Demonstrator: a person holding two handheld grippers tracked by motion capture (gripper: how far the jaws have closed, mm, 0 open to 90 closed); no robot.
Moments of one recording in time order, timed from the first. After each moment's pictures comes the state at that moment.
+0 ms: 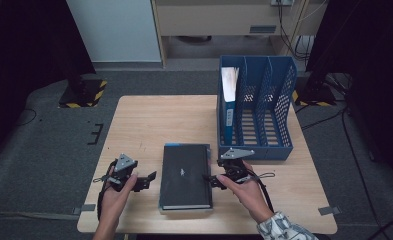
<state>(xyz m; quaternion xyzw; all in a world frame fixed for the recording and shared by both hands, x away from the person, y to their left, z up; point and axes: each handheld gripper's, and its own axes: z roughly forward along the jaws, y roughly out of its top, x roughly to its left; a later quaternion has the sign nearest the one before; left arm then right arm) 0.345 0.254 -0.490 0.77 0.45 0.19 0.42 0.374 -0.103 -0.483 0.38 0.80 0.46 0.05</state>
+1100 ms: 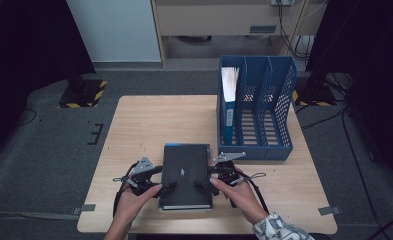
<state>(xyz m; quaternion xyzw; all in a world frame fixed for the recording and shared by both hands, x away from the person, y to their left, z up) 0.343 0.206 -0.491 0.79 0.38 0.10 0.47 0.376 -0.084 -0.504 0.37 0.80 0.47 -0.03</state>
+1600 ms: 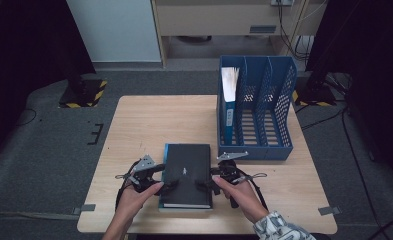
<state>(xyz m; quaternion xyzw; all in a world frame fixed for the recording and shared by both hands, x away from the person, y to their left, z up) 0.353 0.202 -0.494 0.79 0.37 0.08 0.48 0.383 -0.091 -0.515 0.40 0.78 0.48 -0.08</state>
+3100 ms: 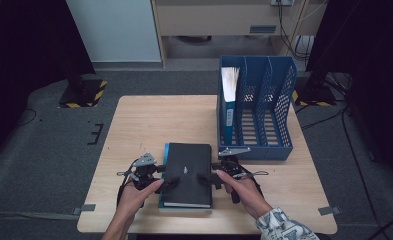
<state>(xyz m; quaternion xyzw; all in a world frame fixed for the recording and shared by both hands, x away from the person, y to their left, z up) 0.361 0.203 -0.494 0.79 0.38 0.04 0.48 0.393 -0.095 -0.507 0.41 0.78 0.48 -0.05</state>
